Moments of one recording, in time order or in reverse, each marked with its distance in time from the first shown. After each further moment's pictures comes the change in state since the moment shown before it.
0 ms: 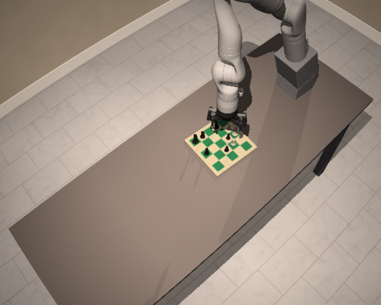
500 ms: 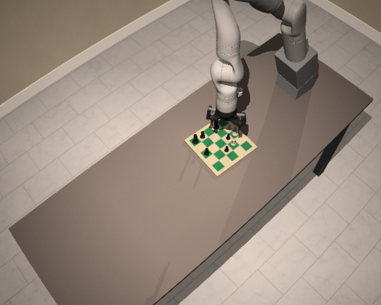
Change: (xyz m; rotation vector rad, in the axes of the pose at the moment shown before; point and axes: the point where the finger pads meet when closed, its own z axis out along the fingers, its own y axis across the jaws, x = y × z) arm 0.002 -0.003 0.000 -0.007 0.005 0.023
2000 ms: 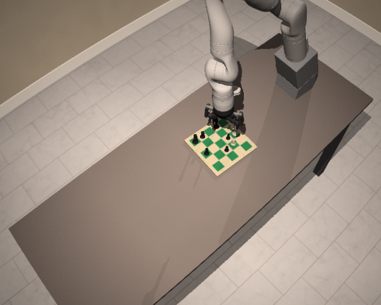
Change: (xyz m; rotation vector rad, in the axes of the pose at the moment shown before) arm 0.006 -0.007 0.001 -0.035 0.014 0.082
